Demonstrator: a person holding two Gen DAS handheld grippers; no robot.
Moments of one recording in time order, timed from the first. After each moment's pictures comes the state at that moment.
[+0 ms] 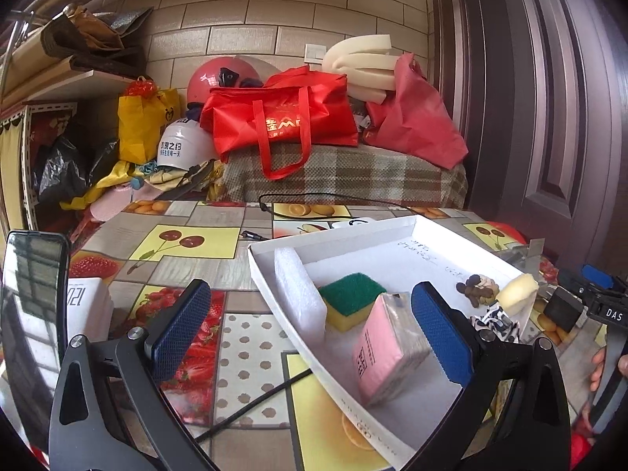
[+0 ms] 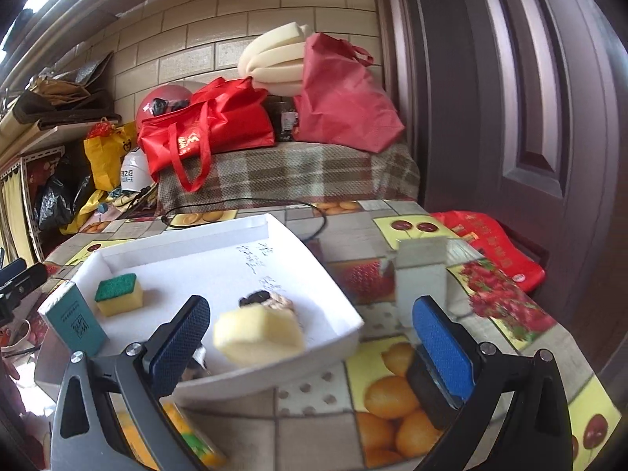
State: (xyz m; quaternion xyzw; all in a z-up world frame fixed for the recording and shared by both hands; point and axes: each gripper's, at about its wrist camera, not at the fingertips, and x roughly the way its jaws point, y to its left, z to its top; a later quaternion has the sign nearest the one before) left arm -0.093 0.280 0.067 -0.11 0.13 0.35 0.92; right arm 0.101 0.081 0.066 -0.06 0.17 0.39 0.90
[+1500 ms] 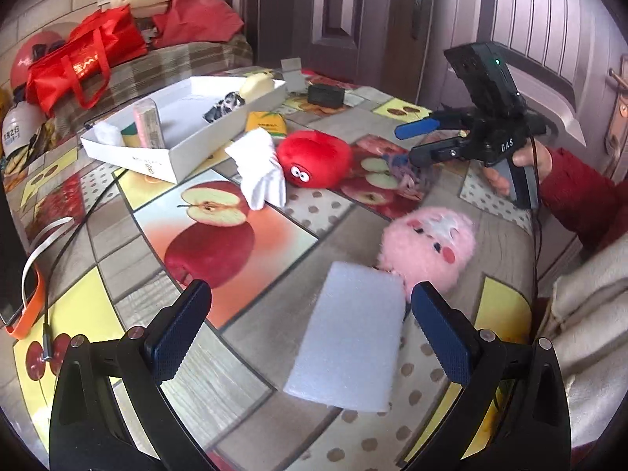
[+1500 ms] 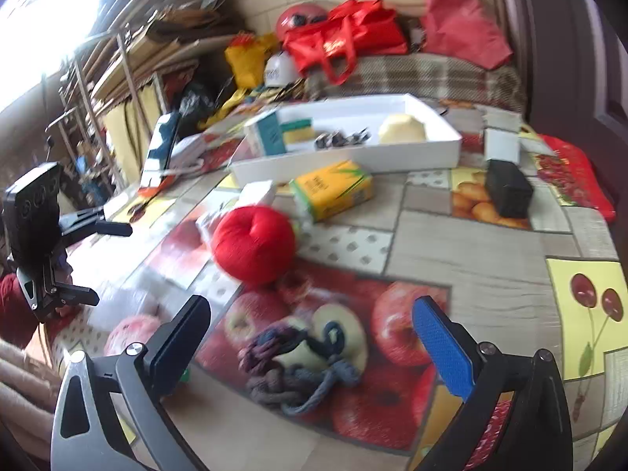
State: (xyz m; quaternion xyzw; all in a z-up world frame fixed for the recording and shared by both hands) left arm -0.205 0.101 0.034 -0.02 0.37 0.00 0.93; right arm -0.011 -0.027 0.031 -0.17 0.31 0.61 0.71
